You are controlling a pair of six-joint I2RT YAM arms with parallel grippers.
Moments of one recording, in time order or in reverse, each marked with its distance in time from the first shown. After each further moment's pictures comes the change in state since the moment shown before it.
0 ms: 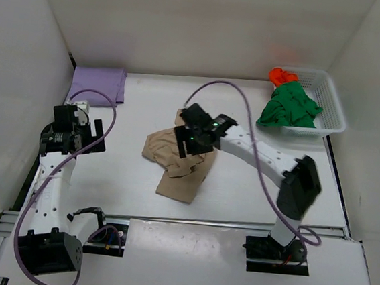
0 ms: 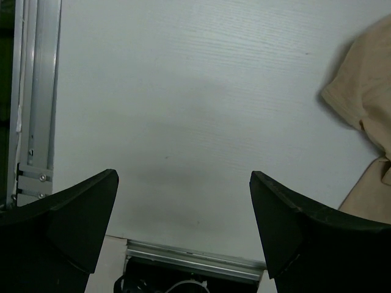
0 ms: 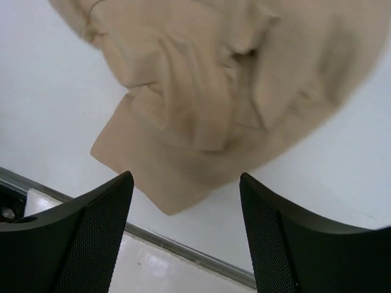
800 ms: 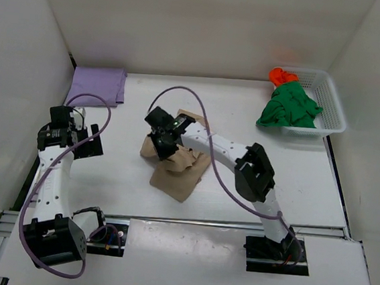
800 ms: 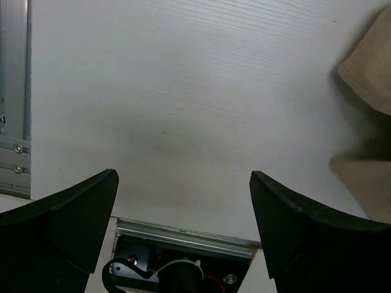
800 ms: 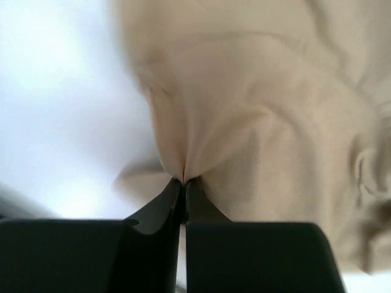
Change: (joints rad) left arm 0.108 0.061 -0.035 -0.060 0.063 0.000; right arm 0.140 0.517 0.435 -0.055 -0.080 -0.100
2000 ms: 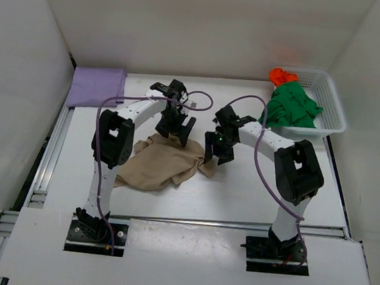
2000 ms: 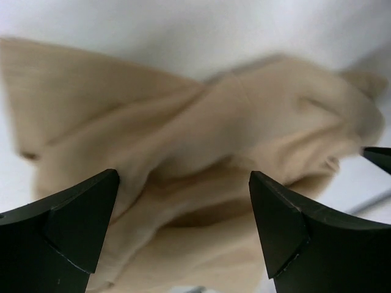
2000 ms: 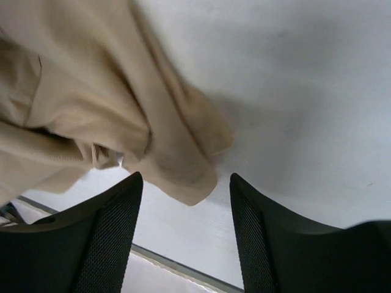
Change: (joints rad) left arm -0.736 1.146 0.882 -0.056 0.211 -0.001; right arm -0.475 -0.349 -0.641 0.197 -0.260 0.039
